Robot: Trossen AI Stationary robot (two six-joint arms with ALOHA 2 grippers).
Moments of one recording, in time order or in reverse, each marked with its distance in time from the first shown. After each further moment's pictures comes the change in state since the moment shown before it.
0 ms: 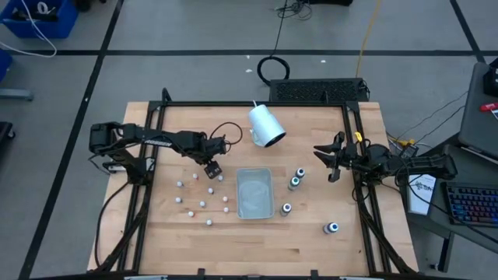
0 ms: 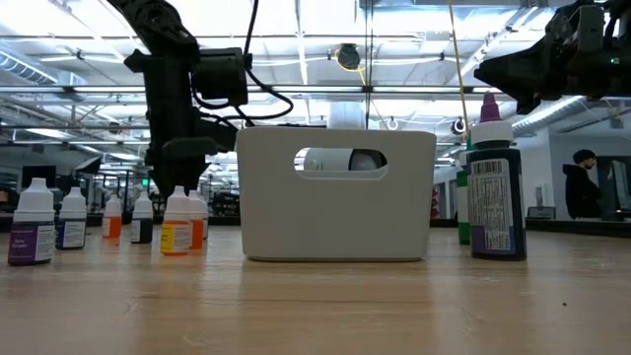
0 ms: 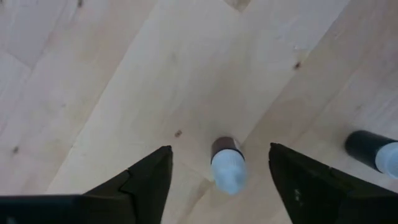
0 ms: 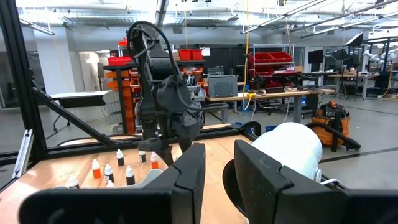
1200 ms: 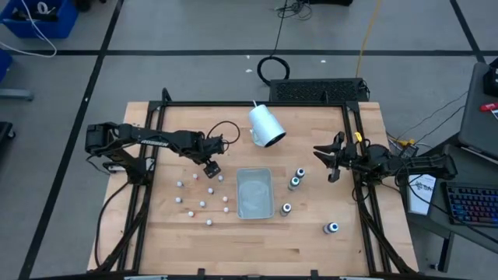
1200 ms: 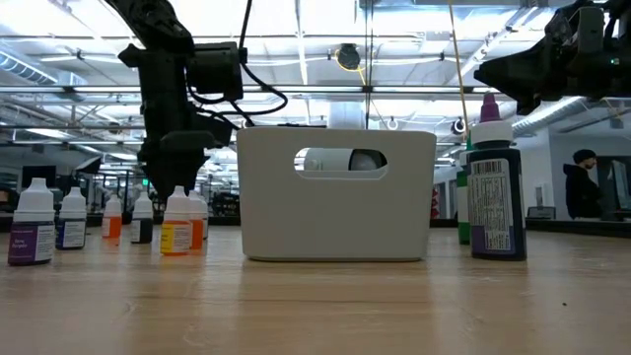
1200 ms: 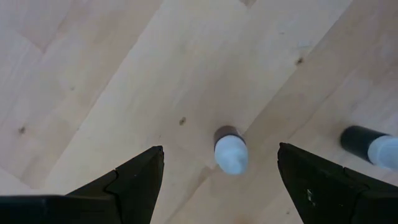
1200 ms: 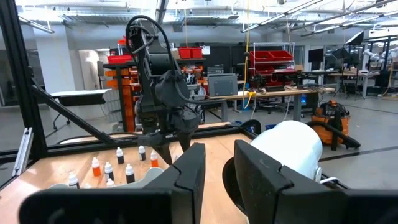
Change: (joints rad) left arm -0.002 -0.038 -0.010 -0.023 -0.004 -0.057; right arm 0.000 0.000 0.000 -0.007 0.000 0.000
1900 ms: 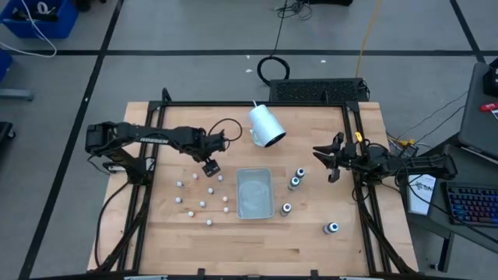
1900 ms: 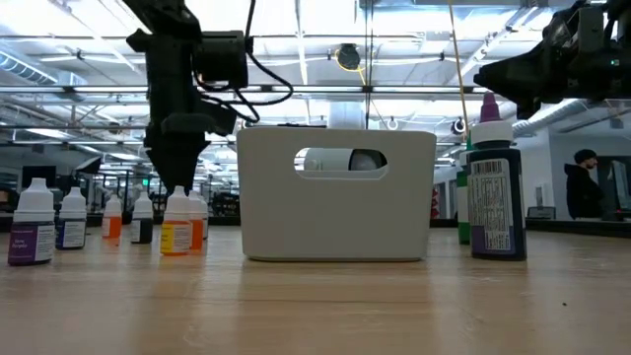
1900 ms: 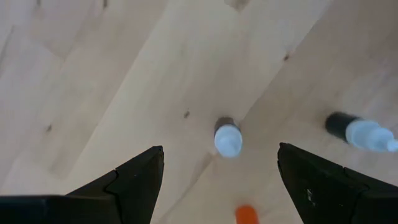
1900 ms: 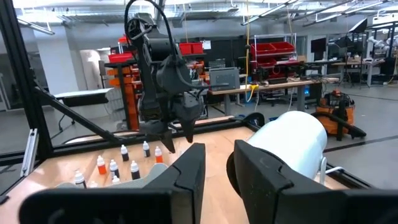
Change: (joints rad) left arm 0.001 0.000 0.090 -0.136 0.009 0.048; right arm 0.000 0.000 0.000 -0.023 -0.003 0.049
